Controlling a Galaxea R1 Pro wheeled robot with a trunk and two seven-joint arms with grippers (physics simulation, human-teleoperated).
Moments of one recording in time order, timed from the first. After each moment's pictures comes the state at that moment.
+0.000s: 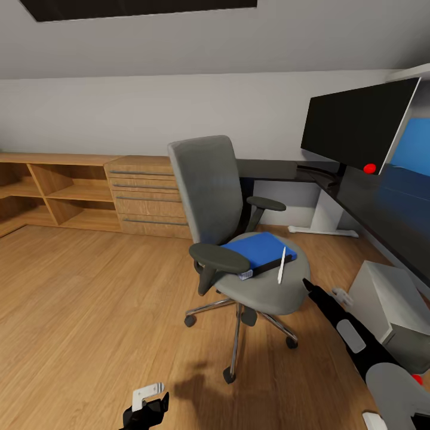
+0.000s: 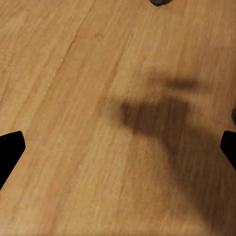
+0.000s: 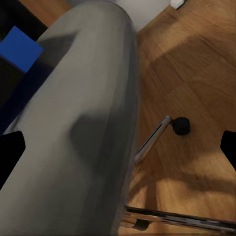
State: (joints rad) left arm -0.22 -0.09 0.03 -0.63 0.18 -0.05 0.04; right arm -0.71 -0.21 -0.17 -0.49 -0.73 0.02 0.30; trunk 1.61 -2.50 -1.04
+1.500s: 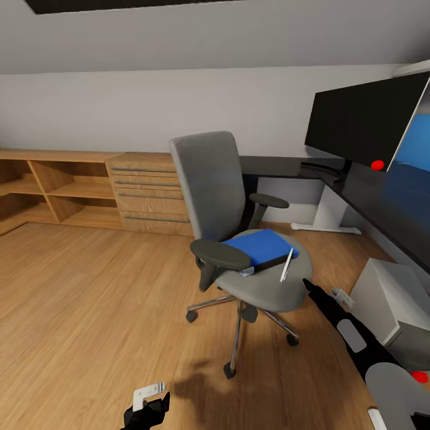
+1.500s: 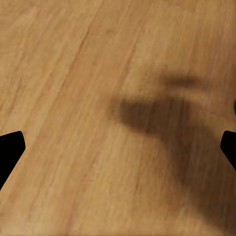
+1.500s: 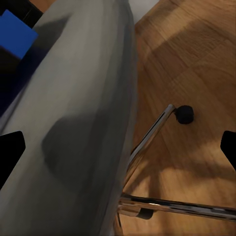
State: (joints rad) left arm -0.22 -0.09 0.03 -0.63 0.18 -0.05 0.04; right arm -0.71 -0.20 -0.20 -0.50 -0.73 0.05 0.31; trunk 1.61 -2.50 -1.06
